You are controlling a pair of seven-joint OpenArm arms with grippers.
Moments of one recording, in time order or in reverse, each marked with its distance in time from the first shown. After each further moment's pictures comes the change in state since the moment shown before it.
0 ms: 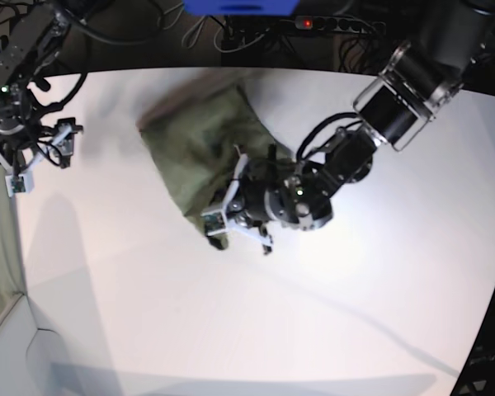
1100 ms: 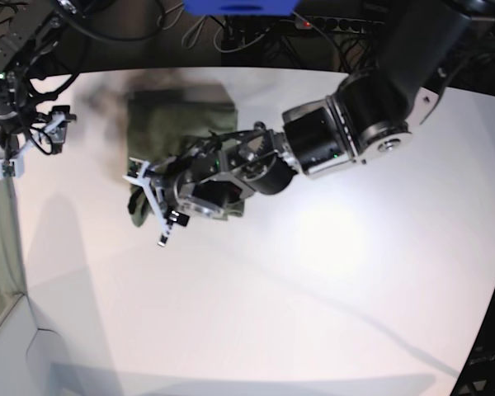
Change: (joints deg) left arm -10.7 15.5 24.8 -13.7 26.3 -0.1 -5.2; right arm -1.6 -1.9 4.9 0.0 0.0 0.0 -0.2
